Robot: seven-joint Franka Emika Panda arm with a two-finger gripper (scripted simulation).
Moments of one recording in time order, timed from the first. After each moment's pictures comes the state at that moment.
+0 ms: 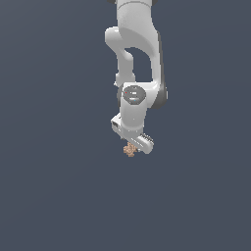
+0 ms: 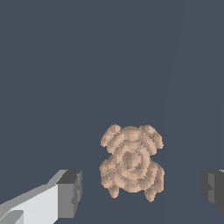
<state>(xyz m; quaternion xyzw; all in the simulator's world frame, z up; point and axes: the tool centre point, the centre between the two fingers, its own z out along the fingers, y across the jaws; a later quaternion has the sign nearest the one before) -0.001 0.026 0.087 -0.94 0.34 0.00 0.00</state>
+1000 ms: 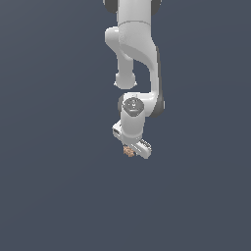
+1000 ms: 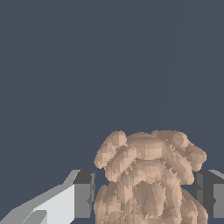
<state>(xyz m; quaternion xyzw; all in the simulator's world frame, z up) -0.001 0.026 0.041 -0.94 0.34 0.00 0.00</state>
